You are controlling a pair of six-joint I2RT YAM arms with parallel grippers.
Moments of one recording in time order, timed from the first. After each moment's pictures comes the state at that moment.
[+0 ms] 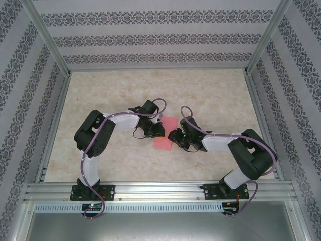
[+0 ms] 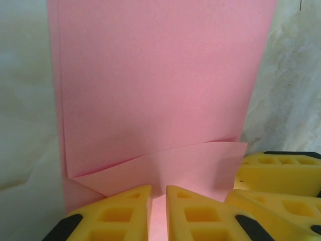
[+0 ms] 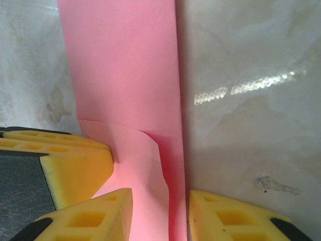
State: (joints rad) left arm -0.62 1.98 1.20 -0.39 0.54 -0.63; right arm 0.62 1.56 0.57 0.11 -0.25 1.08
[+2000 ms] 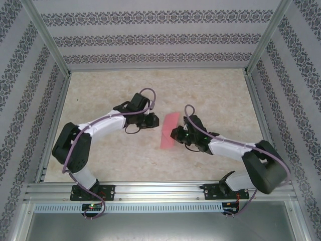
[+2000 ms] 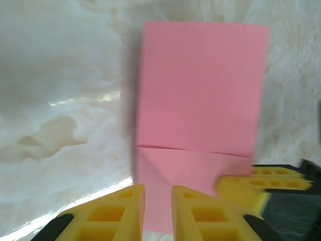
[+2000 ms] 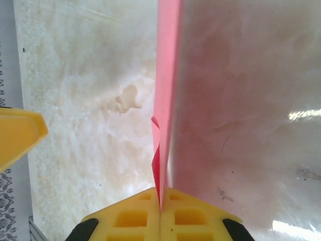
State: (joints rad) left arm -0.58 1.65 1.12 -0.43 0.35 -0.64; right arm 0.61 1.33 0.57 0.02 -0.23 0.95
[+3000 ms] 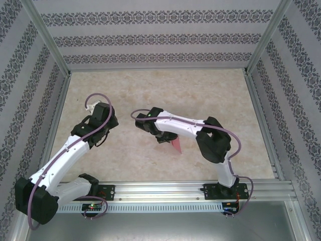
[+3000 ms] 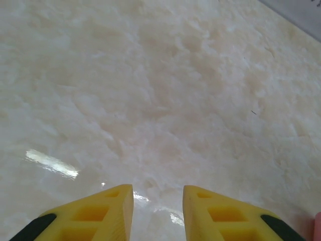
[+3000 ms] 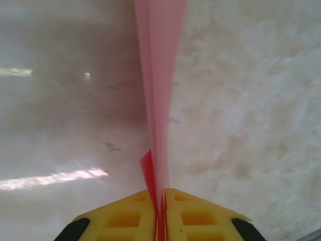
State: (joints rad) left arm -0.41 1.04 0.85 -0.63 -0.32 -0.83; right arm 0.98 2.07 1.65 -1.37 0.41 0.86
